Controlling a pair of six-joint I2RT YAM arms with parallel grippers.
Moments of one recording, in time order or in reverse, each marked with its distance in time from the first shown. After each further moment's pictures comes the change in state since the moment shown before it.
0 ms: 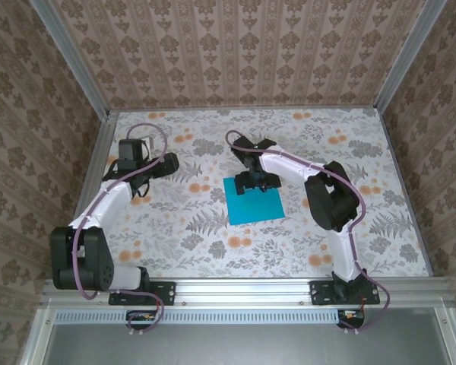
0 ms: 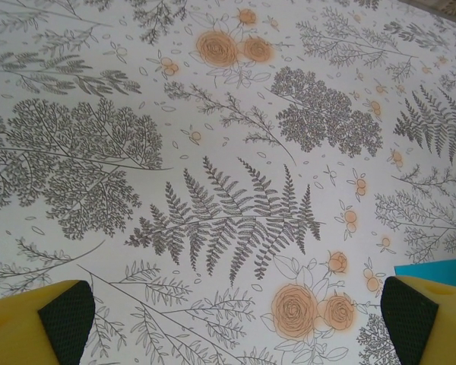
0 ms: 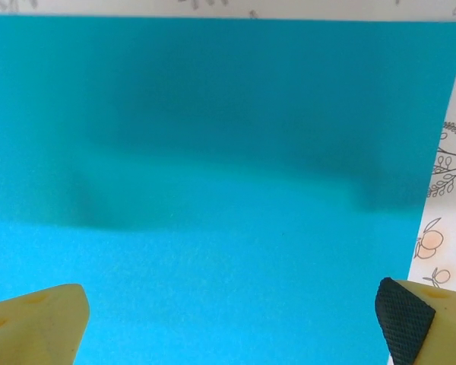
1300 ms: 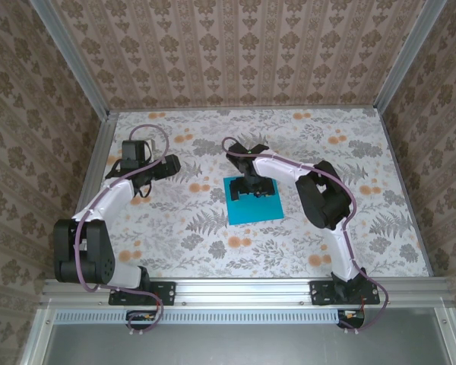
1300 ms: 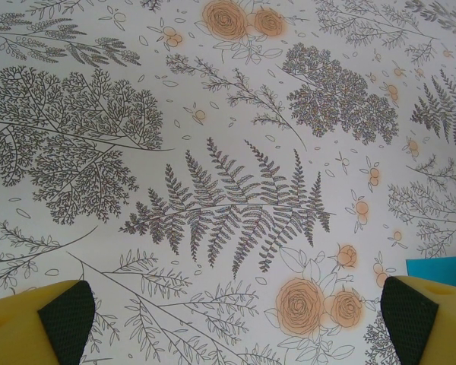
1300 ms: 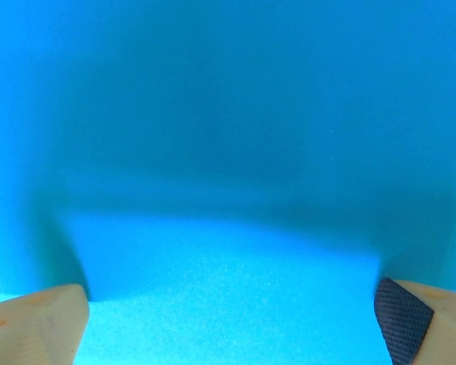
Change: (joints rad) left arm -0.004 0.045 0.000 -0.001 0.002 -0.023; right arm 0.014 0.060 -0.015 0.041 -0.071 0.090
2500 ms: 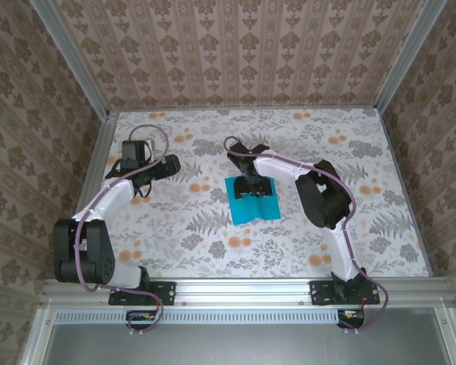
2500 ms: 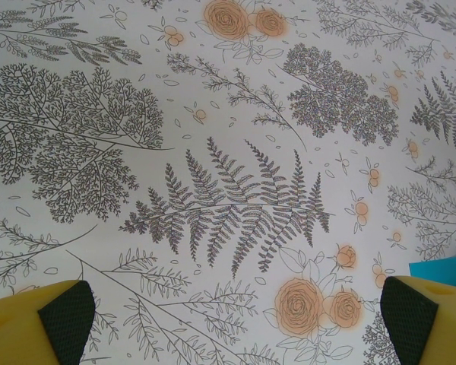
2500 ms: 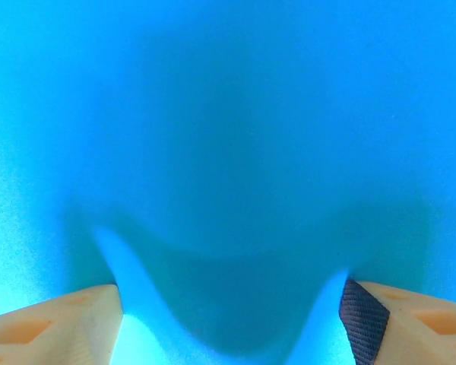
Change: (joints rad) left arm 0.000 0.000 0.000 0.000 0.000 -0.011; right arm -0.006 0.008 -0.006 0.016 -0.005 0.027
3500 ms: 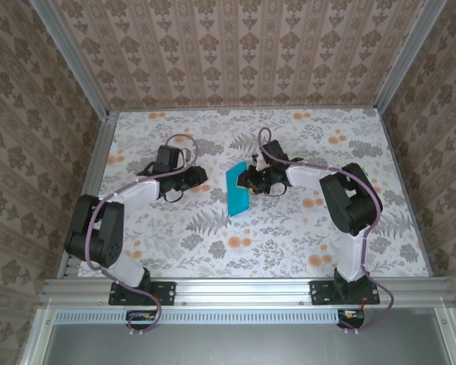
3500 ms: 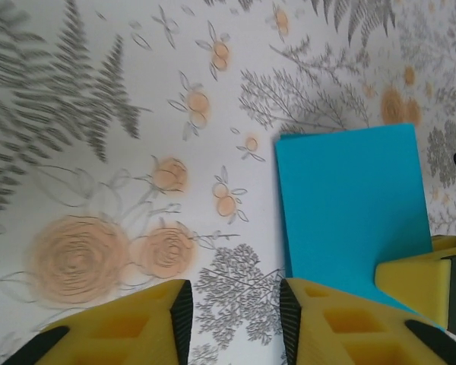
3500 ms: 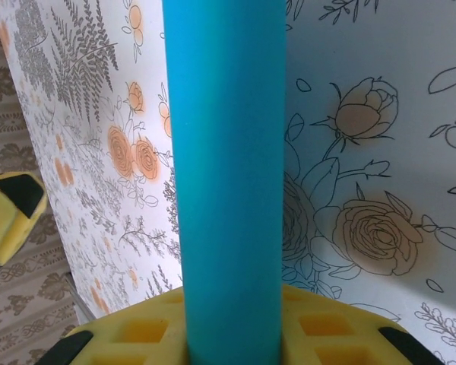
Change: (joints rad) left arm -0.259 0.183 -0.015 0.151 0.191 -0.261; right arm -0.172 -0.221 -0.464 0.773 -0.633 0.219
